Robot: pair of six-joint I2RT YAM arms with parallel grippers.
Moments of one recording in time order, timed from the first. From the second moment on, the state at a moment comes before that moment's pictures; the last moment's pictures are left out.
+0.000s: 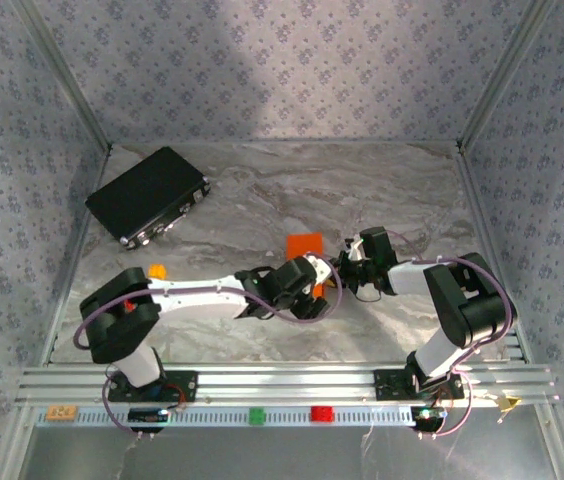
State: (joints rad) left arm -1.15 1.65 0.96 -0.18 -0.13 -0.24; right arm 0.34 1.60 0.53 0.23 -0.72 0.96
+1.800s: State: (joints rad) left arm -0.97 1.70 0.95 -0.04 0.22 -0.41; right arm 0.20 1.30 0.48 -0.04 -0.61 0.89
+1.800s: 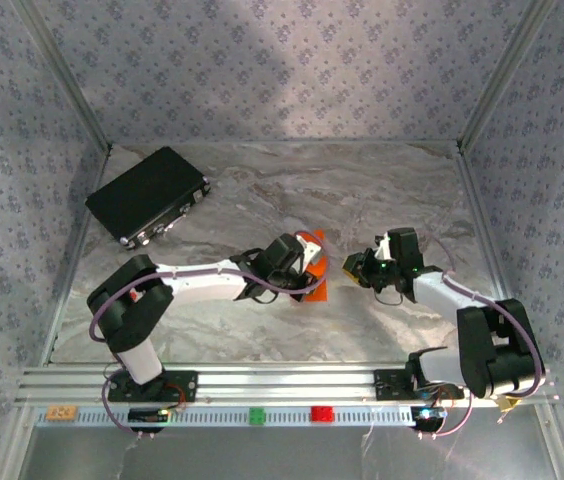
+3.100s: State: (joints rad) left arm -0.92 1.73 0.94 0.00 0.30 -0.55; right arm 0.43 1.50 0.63 -0.24 -0.41 0.74
